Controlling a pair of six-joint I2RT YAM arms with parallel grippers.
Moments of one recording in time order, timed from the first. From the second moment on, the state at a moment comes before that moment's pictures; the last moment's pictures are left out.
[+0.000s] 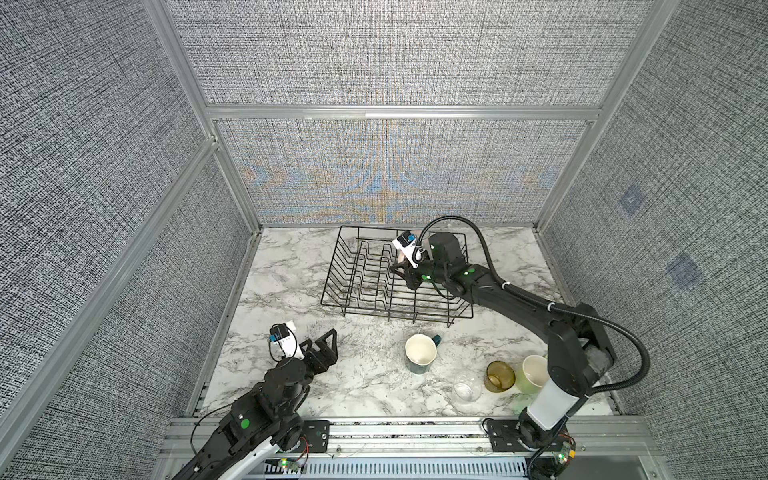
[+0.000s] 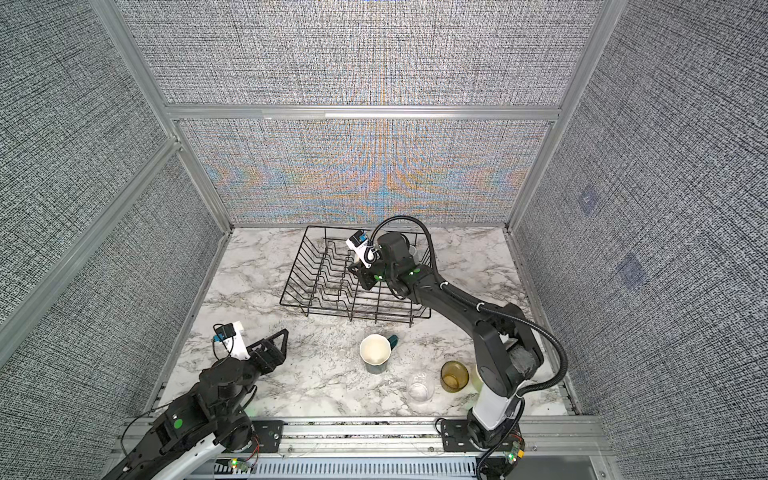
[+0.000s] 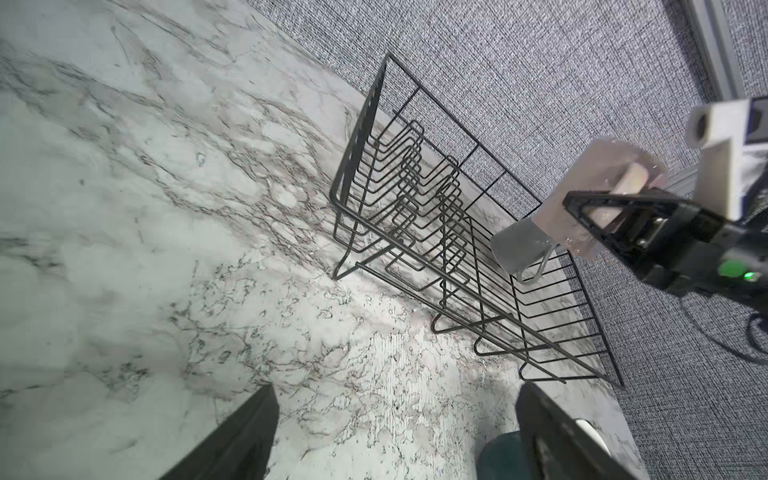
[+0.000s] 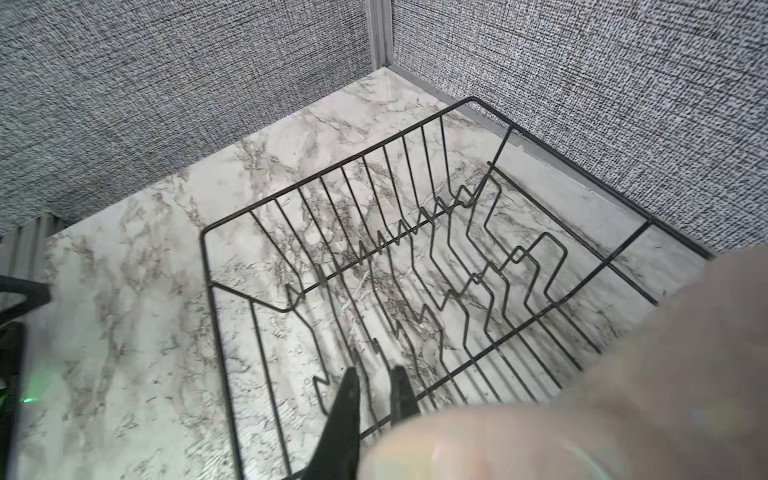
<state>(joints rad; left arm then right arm) -0.84 0.12 0.32 -0.60 -0.47 -0.90 0.60 1.73 1.29 -0.04 -0.36 -0.10</state>
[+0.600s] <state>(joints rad) -0.82 0.40 0.50 -0.73 -0.50 -0.81 0.53 2.04 1.39 0.18 -0.42 -0.18</state>
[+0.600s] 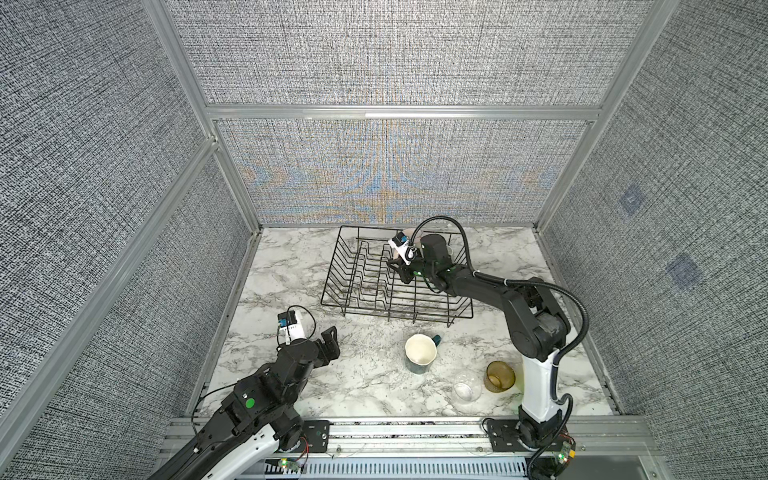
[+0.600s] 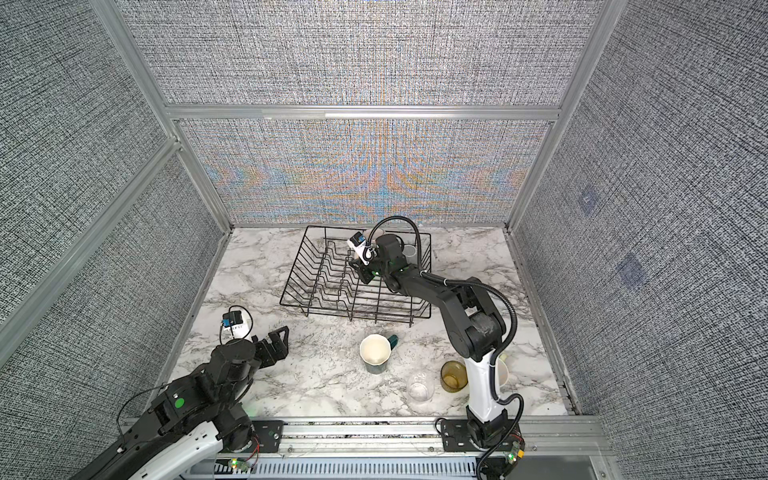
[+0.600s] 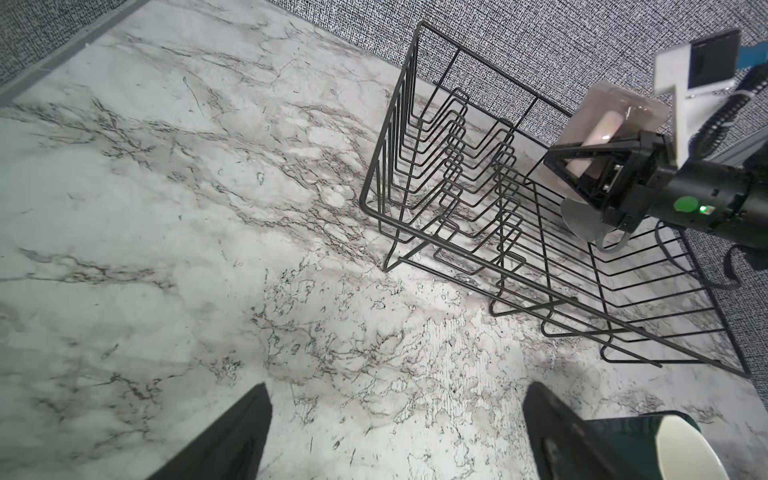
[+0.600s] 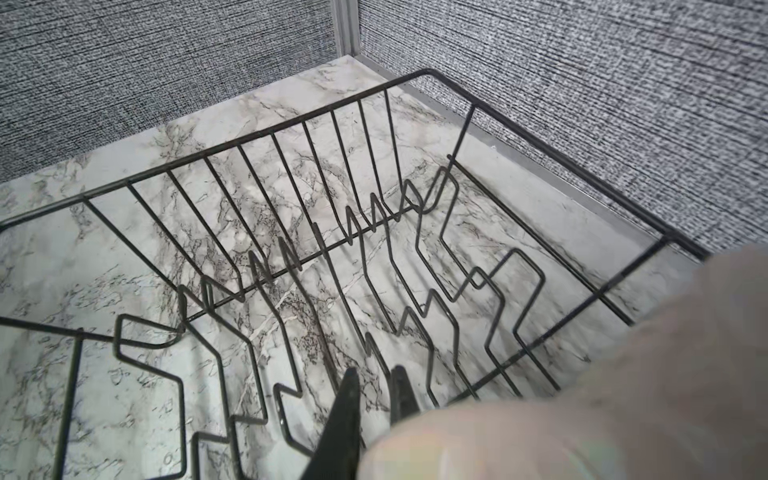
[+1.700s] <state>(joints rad) -0.81 0.48 0.54 -0.73 -0.35 -0.76 0.43 2.25 1.72 -0.26 -0.59 -0.61</state>
